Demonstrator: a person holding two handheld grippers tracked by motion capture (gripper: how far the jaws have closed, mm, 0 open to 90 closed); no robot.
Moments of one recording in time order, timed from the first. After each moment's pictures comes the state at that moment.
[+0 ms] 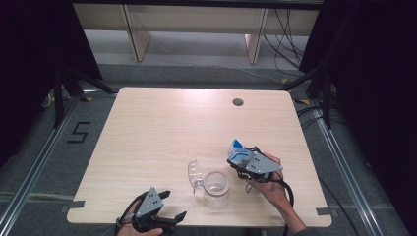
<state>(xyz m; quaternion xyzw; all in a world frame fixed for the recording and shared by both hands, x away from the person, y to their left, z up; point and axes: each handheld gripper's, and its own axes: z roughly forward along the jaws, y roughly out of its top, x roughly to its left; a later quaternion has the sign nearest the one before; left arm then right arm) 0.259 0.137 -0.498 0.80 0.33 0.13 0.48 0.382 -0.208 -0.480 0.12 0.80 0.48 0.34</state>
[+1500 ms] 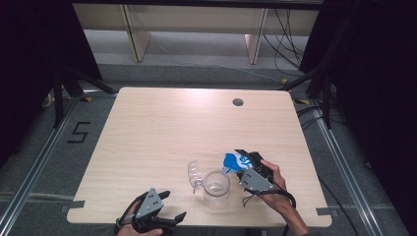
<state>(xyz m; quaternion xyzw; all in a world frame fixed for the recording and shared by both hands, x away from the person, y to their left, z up) 0.258 0.138 -0.499 0.81 0.33 0.14 0.48 0.354 -0.197 -0.470 0.00 0.81 0.37 0.45</state>
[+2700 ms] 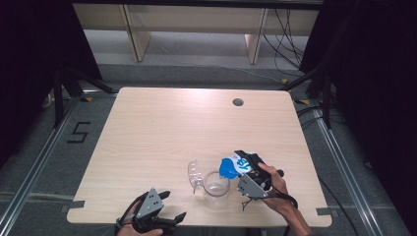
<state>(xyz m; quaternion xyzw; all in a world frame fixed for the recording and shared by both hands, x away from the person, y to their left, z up) 0.260 0.138 -0.500 0.81 0.32 0.14 0.48 0.347 -0.192 -0.467 -0.07 0.81 0.29 0.51</state>
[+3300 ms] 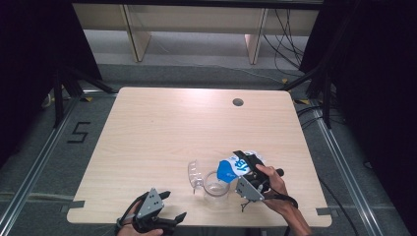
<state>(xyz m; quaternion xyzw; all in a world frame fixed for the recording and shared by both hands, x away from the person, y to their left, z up) 0.258 0.137 -0.501 0.81 0.33 0.13 0.47 0.343 -0.188 -0.471 -0.07 0.81 0.27 0.52</state>
